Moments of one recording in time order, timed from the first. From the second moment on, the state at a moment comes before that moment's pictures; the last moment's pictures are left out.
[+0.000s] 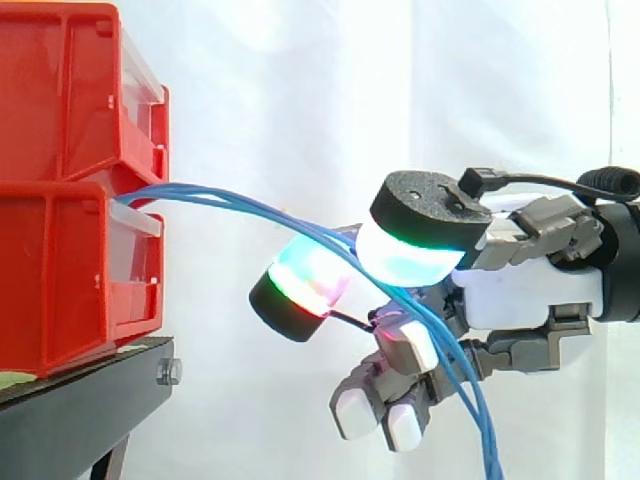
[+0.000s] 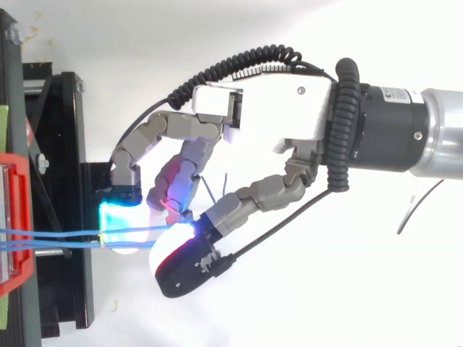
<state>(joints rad) 0.13 -2.31 -1.13 -2.90 -1.38 -0.21</state>
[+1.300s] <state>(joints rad) 0.10 -2.31 -1.13 -2.91 -1.43 -0.20</state>
